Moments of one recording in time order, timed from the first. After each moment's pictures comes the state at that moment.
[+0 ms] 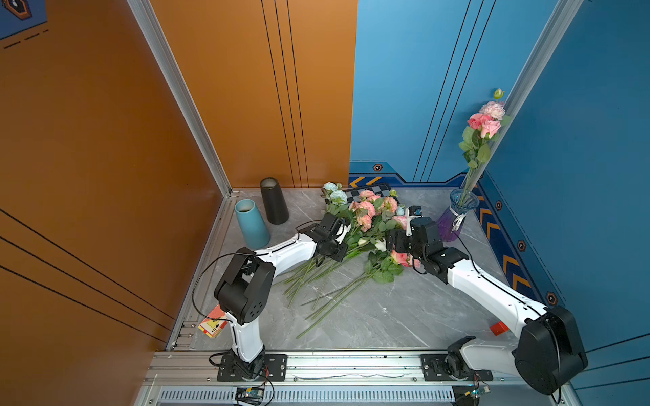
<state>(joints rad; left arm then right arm) -0.57 1.82 1.26 -0.42 0.14 -0.09 0.44 1.30 0.88 -0.21 0.17 0.35</state>
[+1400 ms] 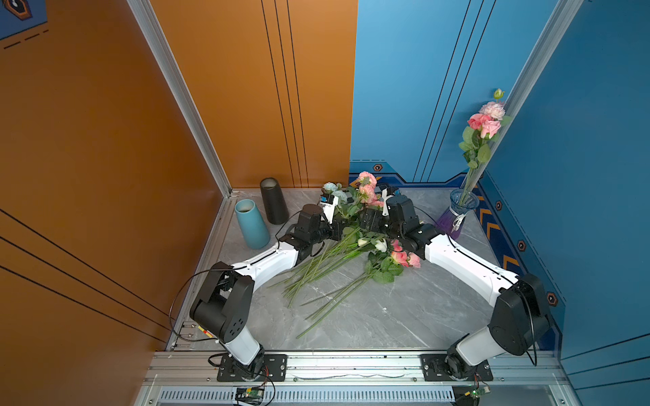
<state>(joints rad) -0.52 1.63 1.06 0.23 0.26 -0.35 0.54 1.56 1.26 -0.24 0.03 0.62</state>
